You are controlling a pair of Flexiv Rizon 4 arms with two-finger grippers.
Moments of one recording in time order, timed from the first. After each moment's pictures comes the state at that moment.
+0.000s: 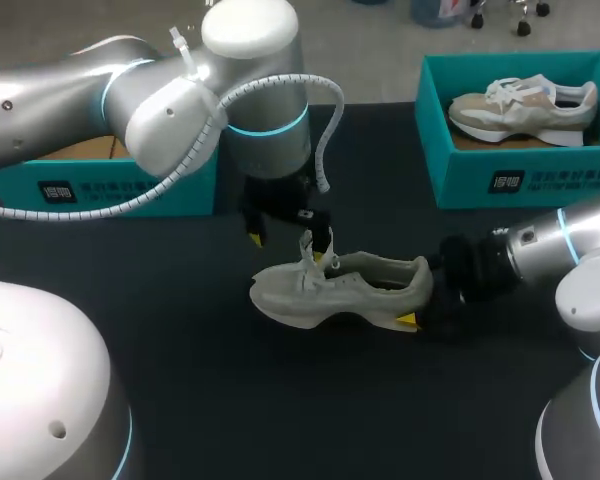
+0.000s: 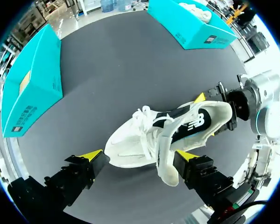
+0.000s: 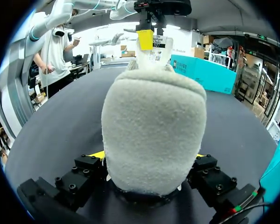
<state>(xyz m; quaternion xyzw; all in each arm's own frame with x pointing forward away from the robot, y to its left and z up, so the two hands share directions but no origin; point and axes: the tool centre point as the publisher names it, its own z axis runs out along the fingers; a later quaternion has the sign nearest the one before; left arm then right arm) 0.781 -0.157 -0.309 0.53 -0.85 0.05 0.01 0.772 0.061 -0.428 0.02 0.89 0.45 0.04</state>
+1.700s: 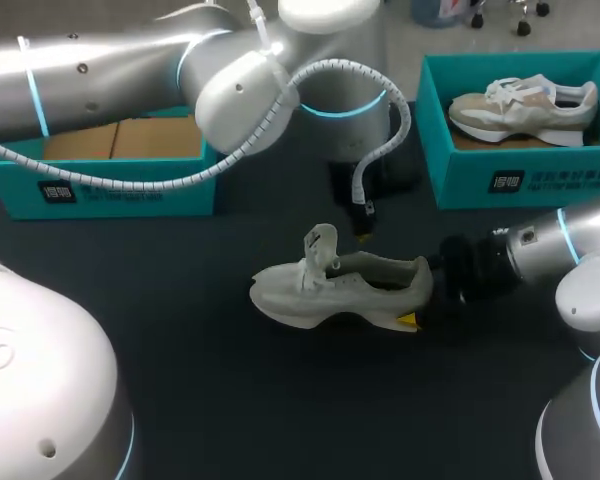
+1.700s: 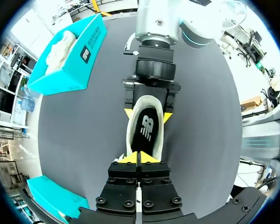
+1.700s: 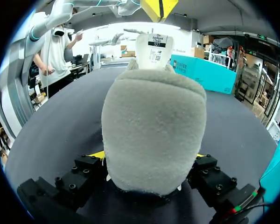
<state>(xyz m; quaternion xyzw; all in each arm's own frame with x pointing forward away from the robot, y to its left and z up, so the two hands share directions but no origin) 0.777 -0.259 -0.275 0.02 -1.00 0.09 -0.03 0.772 0.061 -0.428 0.02 0.89 0.45 0.04</state>
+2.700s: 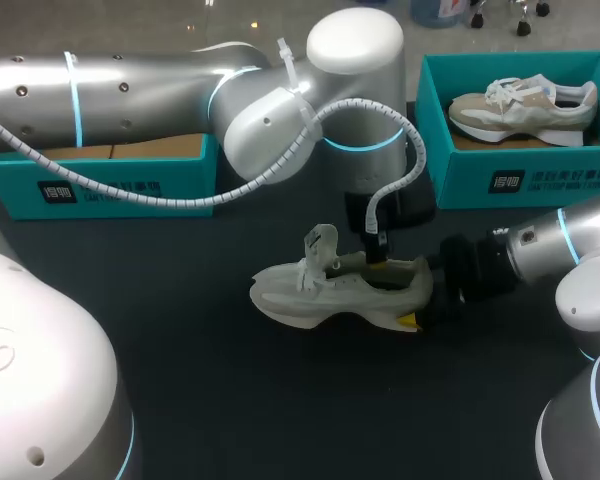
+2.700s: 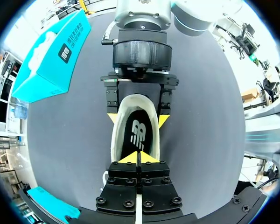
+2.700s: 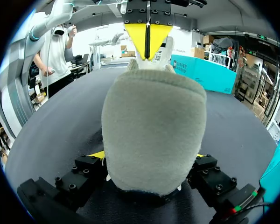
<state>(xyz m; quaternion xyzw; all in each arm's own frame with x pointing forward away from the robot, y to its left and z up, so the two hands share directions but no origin) 0.766 -0.278 -0.324 -0.02 -1.00 0.08 -0.01 0.772 0.061 -0.428 0.02 0.89 0.45 0.04</state>
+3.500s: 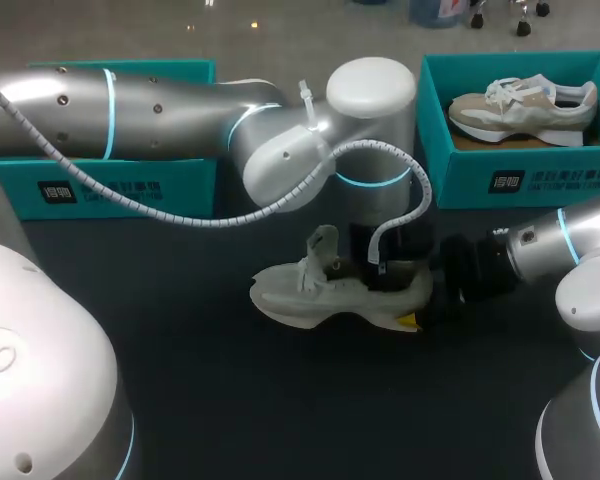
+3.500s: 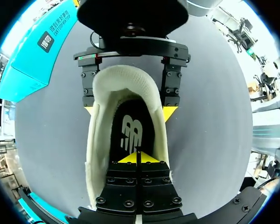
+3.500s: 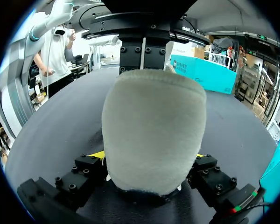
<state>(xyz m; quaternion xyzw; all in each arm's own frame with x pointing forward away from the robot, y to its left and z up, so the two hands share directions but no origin) 0.759 -0.277 -0.386 -0.03 -1.00 0.05 0.02 0.772 0.061 -0.428 0.02 0.89 0.45 0.04</state>
